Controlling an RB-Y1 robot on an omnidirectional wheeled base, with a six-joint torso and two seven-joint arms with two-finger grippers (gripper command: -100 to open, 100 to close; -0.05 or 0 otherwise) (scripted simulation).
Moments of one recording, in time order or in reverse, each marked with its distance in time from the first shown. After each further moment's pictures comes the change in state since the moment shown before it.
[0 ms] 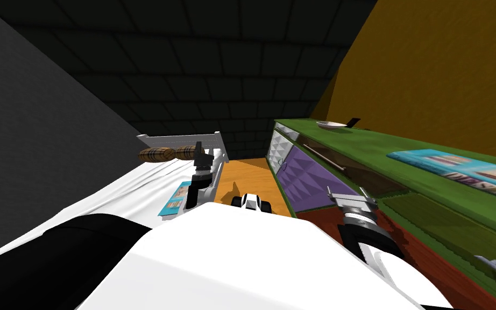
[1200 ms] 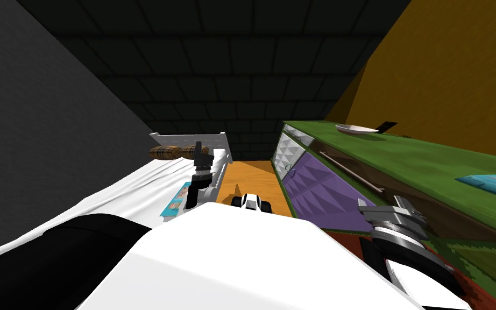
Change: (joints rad) left arm 0.000 0.000 0.000 0.000 0.000 0.000 0.000; right arm 0.072 -0.095 -0.079 0.061 0.285 0.164 0.135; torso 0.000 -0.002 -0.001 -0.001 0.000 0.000
